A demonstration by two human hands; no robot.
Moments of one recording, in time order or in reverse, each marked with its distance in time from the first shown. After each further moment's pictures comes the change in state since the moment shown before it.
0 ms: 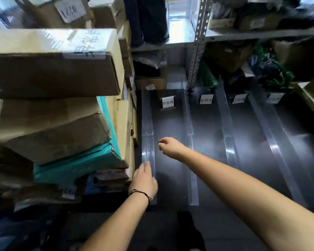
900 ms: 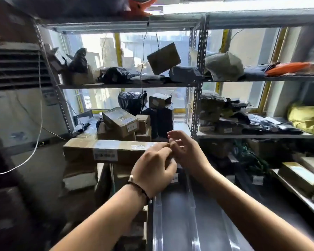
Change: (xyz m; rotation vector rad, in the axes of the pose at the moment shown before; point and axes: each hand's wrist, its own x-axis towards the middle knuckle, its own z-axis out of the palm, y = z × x) left_hand -0.215 0.072 -0.289 -0.197 0.886 0.788; right_hand -0.277 -0.228 -0.123 0.198 0.613 -0.824
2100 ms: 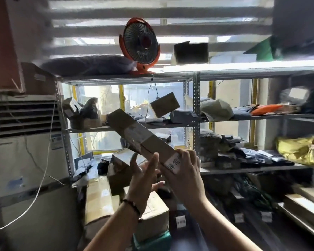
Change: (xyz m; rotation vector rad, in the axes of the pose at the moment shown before) left_hand 0.024 -0.038 -0.088 -1.158 0.154 -0.483; right_hand 0.002 -0.093 0.066 -0.334 0.440 -0.234
